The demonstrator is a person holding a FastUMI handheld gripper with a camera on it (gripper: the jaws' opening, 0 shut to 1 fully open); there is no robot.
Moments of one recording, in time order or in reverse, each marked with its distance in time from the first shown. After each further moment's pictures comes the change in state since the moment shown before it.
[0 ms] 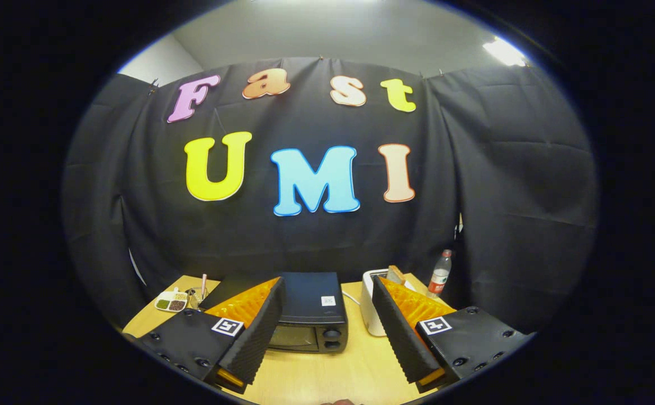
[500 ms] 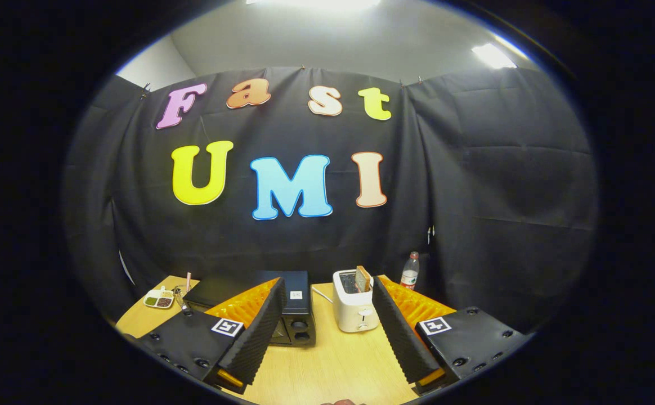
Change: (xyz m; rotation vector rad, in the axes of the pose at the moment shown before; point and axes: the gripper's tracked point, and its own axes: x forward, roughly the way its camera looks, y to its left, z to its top) arm -0.039 -0.037 -0.008 -0.001 -0.007 -0.054
